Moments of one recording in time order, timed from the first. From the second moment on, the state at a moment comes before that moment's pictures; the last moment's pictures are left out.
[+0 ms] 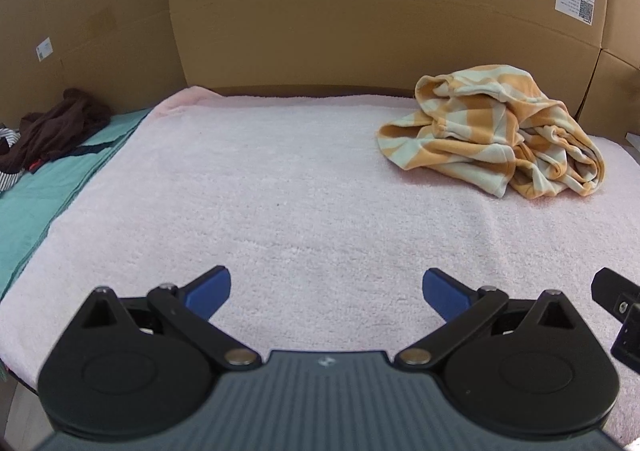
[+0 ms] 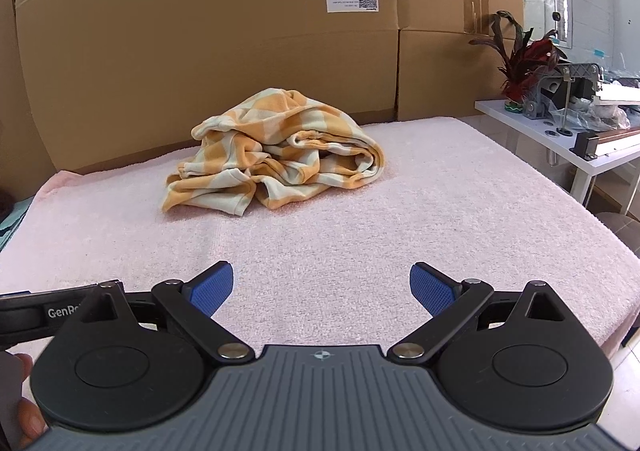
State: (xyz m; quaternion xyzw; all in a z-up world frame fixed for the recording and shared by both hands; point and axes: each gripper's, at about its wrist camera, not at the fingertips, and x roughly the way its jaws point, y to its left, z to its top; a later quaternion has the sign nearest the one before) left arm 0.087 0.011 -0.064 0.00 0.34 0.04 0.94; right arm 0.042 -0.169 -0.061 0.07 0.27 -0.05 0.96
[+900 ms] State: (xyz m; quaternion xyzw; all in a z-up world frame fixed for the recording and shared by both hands) left arm 0.106 0.008 -0.075 0.00 0.36 0.03 0.93; right arm 0.066 -0.159 -0.075 0.06 0.30 -0.06 0.95
